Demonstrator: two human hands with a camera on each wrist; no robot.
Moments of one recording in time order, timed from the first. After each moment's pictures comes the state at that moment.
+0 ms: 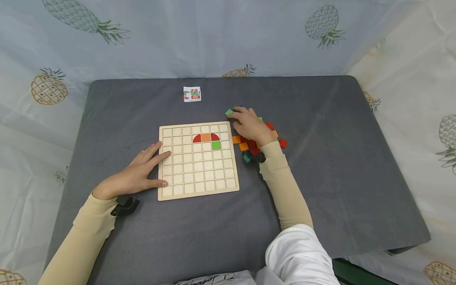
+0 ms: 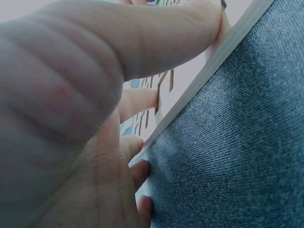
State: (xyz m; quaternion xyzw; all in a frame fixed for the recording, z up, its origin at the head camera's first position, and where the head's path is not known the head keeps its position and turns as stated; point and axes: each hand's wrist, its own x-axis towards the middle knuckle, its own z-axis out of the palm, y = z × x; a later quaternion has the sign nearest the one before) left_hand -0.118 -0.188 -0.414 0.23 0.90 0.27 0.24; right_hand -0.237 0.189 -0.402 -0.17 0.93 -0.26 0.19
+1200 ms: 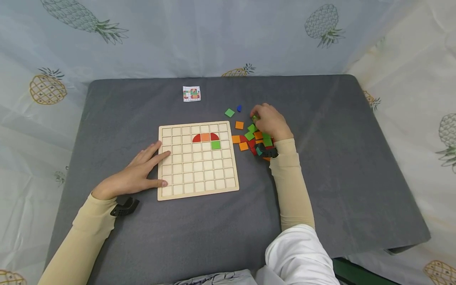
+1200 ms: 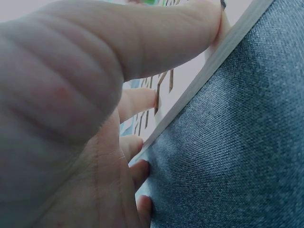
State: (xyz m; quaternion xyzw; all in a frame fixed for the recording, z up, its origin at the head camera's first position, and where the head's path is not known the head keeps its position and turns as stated) left_hand -0.119 -0.188 -0.413 0.23 0.90 0.27 0.24; right_hand -0.241 0.228 -0.390 -0.07 0.96 -0.21 0.16
